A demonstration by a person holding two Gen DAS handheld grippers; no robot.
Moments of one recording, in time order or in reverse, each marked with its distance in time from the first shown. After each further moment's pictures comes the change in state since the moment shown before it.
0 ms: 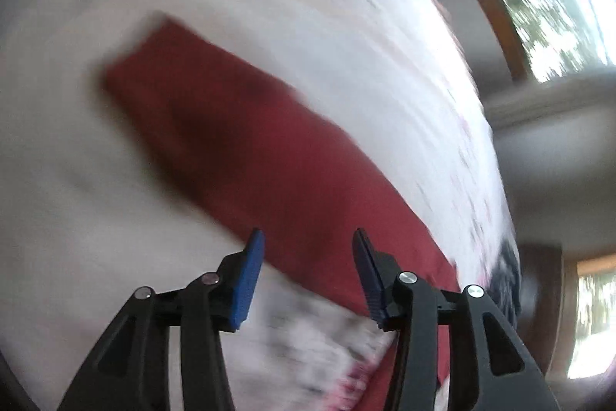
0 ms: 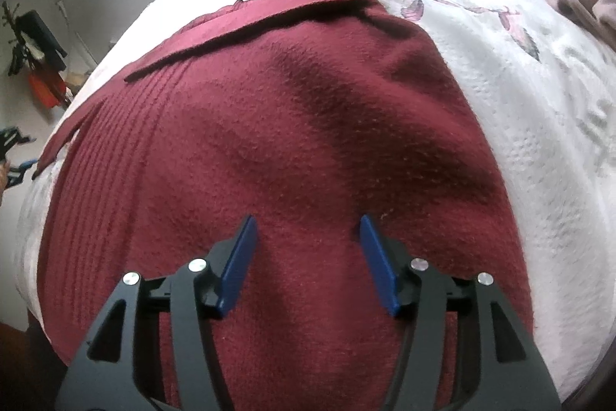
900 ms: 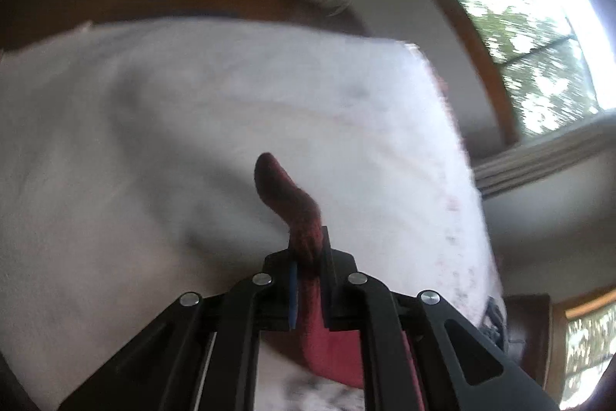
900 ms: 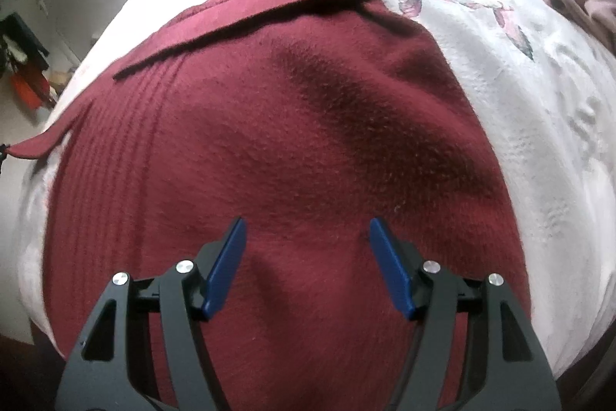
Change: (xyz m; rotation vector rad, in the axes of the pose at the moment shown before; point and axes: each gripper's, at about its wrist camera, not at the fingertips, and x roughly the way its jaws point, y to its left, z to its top) left arm -0.053 -0.015 0.078 0.000 -0.199 -0.093; right arm -0.008 0.018 0.012 0.055 0.064 -0.046
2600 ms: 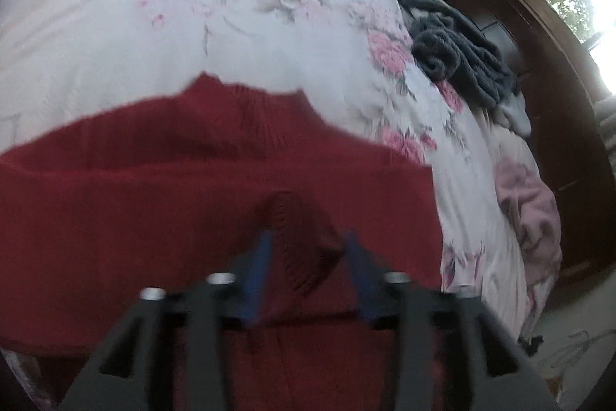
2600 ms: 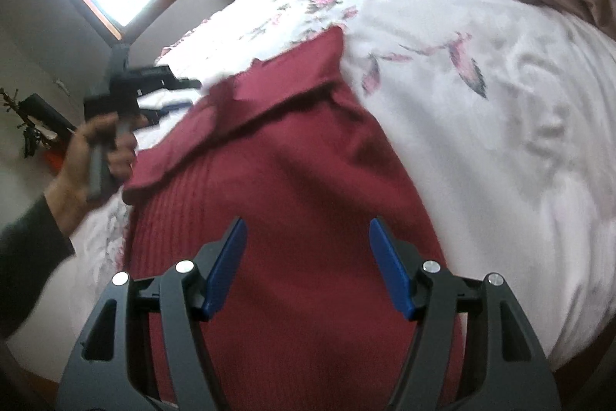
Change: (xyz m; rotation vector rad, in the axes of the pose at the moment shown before) left arm 0.220 -0.357 -0.438 0.881 0.628 -0.149; right arm -0.078 -0.056 0.037 0.170 -0.137 0.181
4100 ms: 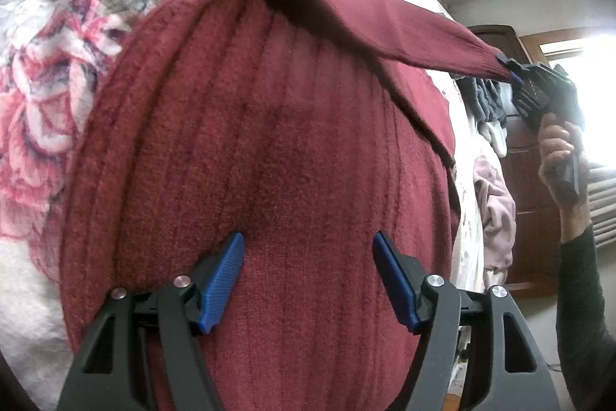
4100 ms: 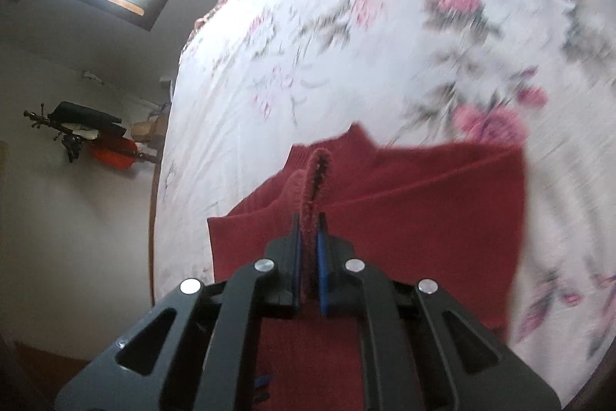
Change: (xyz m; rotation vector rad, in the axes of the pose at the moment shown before) left arm -0.082 0.133 -0.240 -0.330 0.029 -0.174; right arm 0.163 0.095 0.290 0.034 0.309 0.226
